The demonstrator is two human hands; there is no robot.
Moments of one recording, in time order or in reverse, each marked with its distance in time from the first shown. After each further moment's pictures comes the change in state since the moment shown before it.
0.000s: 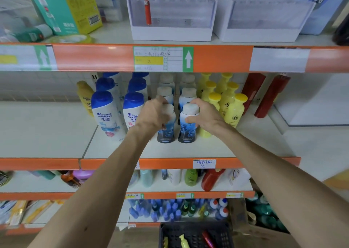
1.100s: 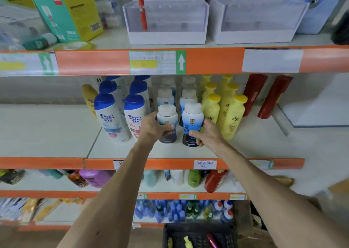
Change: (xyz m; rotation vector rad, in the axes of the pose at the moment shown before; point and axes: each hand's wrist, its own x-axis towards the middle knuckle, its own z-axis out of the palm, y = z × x) left_hand -0.013 -0.028 0.031 -0.661 -0.007 -0.302; right_hand -0.026 0.048 0.030 0.360 -0.045 0.131
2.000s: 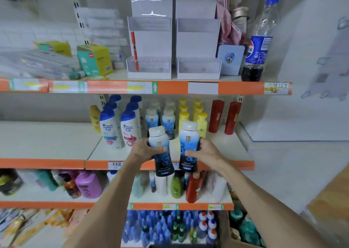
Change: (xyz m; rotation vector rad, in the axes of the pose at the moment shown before) left_hand -0.172 0.024 0.015 0.160 -0.055 0.098; right_hand -0.159 -0.034 -0.089 -0.112 -0.016 -0.079
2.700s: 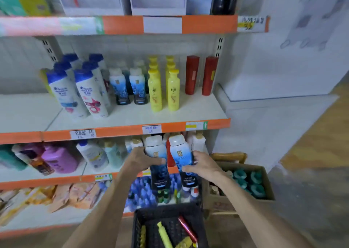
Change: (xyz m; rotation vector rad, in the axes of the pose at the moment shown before) left_hand -0.033 -0.111 0.125 0.181 -0.163 -0.158; right_hand -0.088 0.169 -0.003 -0.105 -0.165 0.190
